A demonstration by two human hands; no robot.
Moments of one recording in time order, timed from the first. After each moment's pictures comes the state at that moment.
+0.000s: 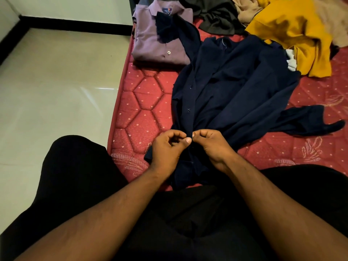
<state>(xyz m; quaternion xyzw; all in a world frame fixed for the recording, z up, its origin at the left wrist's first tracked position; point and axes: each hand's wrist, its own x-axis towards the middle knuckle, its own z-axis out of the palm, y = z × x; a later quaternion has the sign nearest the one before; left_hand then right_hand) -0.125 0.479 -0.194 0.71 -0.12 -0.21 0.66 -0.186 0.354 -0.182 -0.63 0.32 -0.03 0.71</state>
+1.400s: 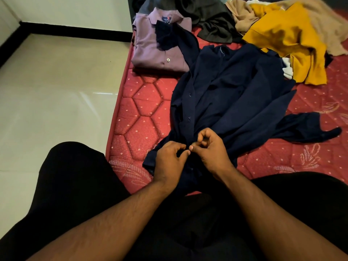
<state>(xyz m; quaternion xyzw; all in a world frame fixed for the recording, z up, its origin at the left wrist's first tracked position) -0.132 0.474 -0.212 0.83 -0.23 -0.06 0.50 -0.187 0.355 -0.196 -0.71 0.28 -0.13 0.64</state>
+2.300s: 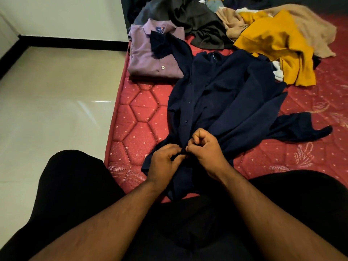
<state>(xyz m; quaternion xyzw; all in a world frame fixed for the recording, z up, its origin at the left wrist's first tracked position) -0.116 0.480 -0.225 0.78 -0.34 -0.05 0.52 -0.182 0.357 -0.183 -0.66 0.22 -0.15 0.70</state>
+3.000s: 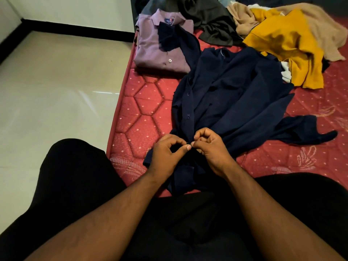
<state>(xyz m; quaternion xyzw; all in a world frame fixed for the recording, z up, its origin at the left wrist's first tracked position) -0.112 0.481 -0.218 0.74 -0.28 -0.09 0.60 -0.184 0.350 -0.183 -0.65 0.27 -0.09 0.71</state>
